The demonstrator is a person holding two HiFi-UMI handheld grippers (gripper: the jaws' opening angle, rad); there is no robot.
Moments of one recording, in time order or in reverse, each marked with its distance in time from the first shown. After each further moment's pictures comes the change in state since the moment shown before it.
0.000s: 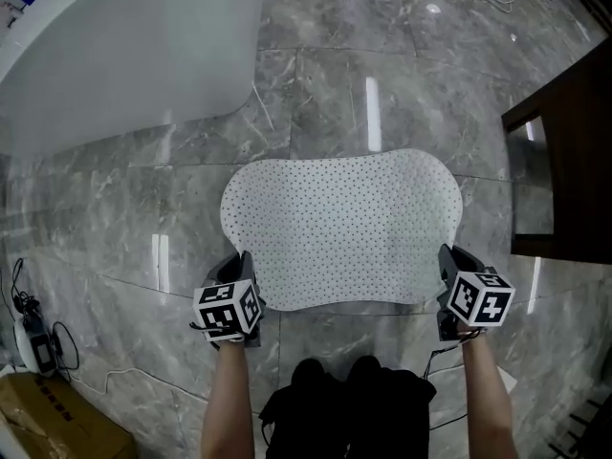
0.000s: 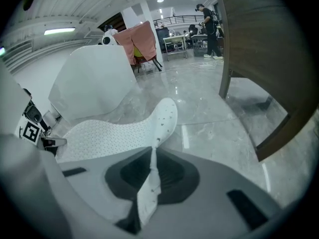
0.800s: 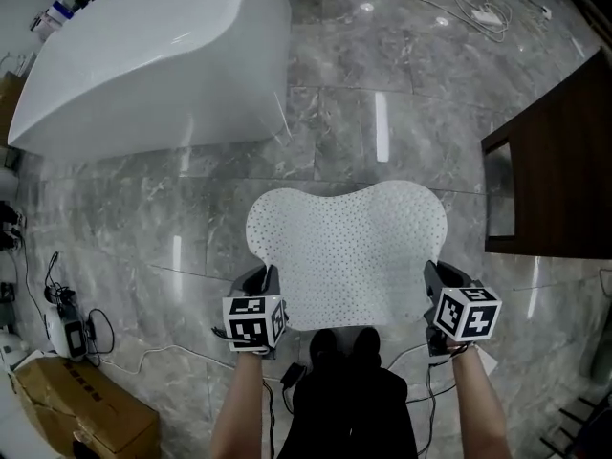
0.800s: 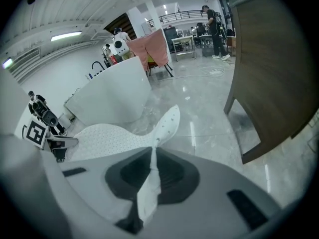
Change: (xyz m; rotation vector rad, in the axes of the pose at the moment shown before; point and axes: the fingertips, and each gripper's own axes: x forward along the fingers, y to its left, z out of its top) left arm -0.214 -0.052 0.094 0.101 0.049 -0.045; right arm -0.195 0.115 0.088 -0.019 0.053 0.092
